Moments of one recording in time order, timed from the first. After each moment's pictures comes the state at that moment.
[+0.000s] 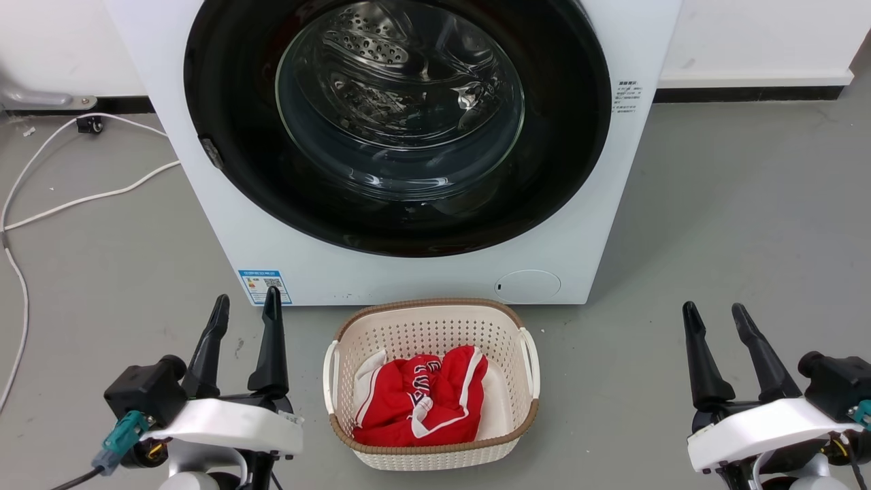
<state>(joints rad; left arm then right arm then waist) -0.05 0.08 -0.03 0.02 -0.42 -0.06 -0.15 0.00 -0.06 -0.03 0.02 0.33 0.13 -0.07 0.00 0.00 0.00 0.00</state>
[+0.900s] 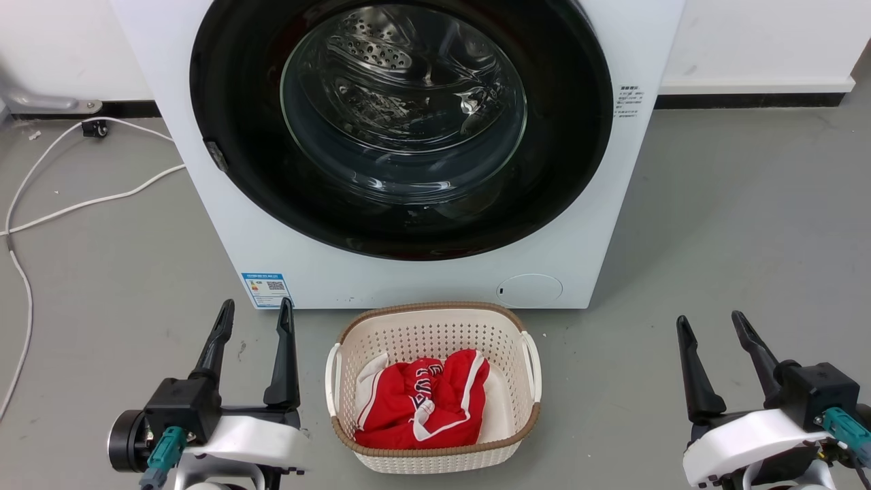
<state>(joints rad) -0.02 0.11 -0.08 0.02 -0.21 0.01 -0.22 0.02 -0.05 -0.03 0.01 0.09 0.13 -0.08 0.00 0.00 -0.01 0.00</state>
